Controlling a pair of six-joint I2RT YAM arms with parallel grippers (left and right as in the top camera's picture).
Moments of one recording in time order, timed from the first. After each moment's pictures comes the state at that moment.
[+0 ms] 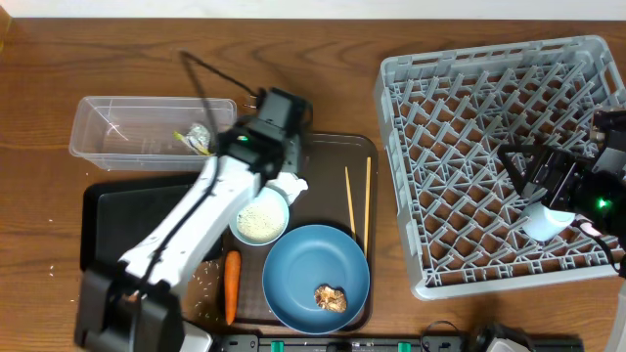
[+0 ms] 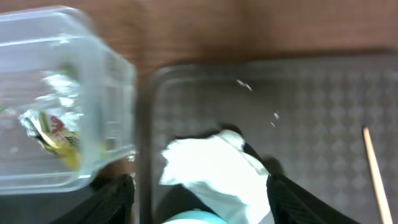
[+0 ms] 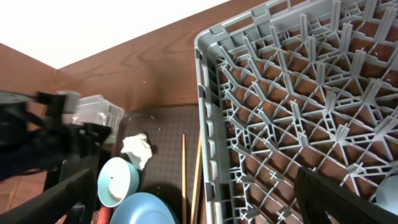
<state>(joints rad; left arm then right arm) -0.48 1.62 1.22 -0.73 -0.27 -0.28 -0.41 1.06 1.40 -1.19 -0.68 0.04</state>
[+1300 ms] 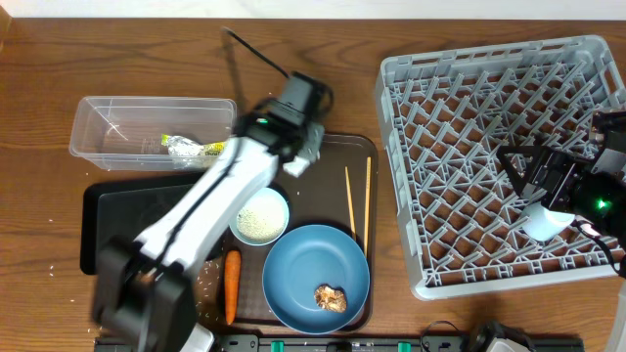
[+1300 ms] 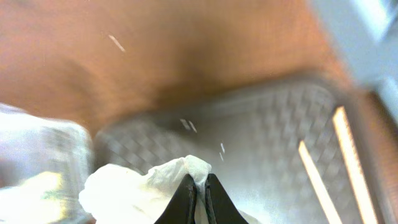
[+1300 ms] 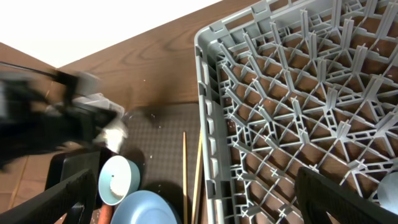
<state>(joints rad) -0.47 1.66 1.37 -0.68 -0.15 -0.14 -0.41 1.06 1.40 -1.20 -0.68 0.04</state>
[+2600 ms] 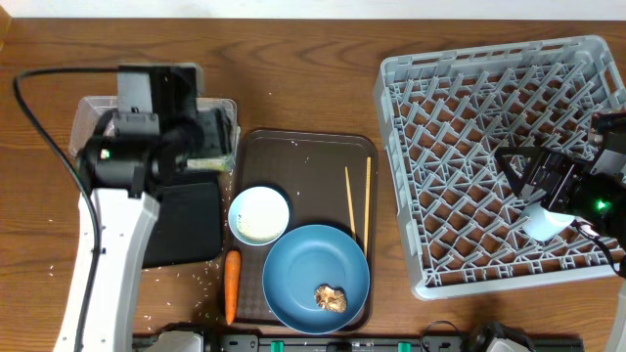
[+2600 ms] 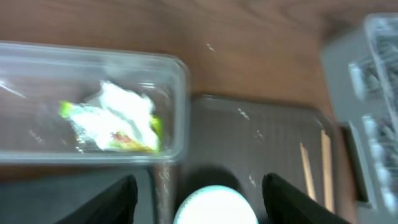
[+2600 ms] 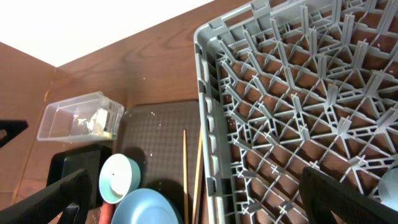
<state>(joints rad) -0.07 1.32 1.37 -0.98 0.15 -0.15 -0.41 1.06 1.40 -1.22 -0.68 0.04</state>
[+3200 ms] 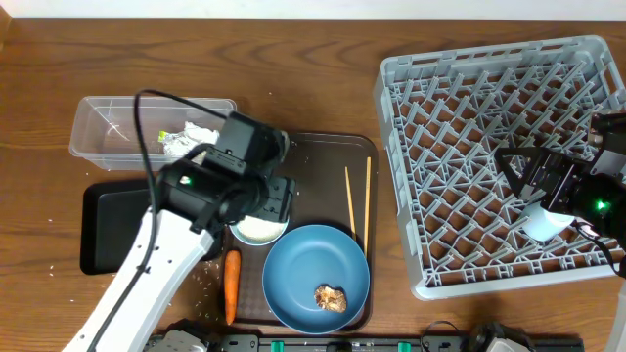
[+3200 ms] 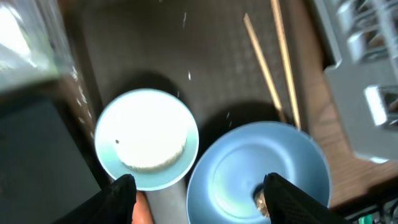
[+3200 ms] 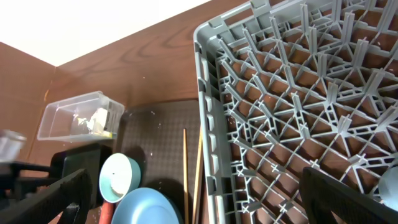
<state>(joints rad) -0.46 1.28 1.23 -1.13 0.09 -0.21 -0.41 1.06 1.40 -1.22 -0.68 0.04</state>
